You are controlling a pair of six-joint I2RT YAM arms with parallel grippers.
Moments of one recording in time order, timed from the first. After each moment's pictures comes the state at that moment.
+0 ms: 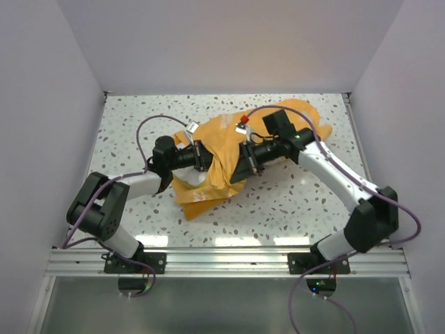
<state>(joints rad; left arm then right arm) -0.40 1.56 0.68 0.77 0.82 -0.85 0.57 1.58 1.40 -0.76 -0.99 0.35</state>
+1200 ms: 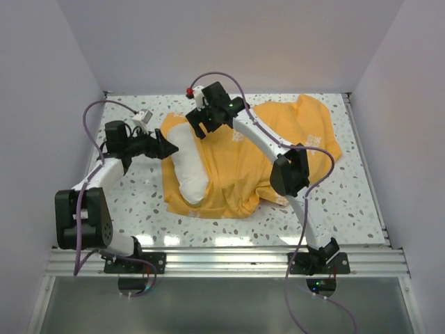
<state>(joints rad) 0.10 1.43 0.85 0.03 0.85 -0.08 0.65 2.40 2.41 -0.82 -0.09 -0.10</state>
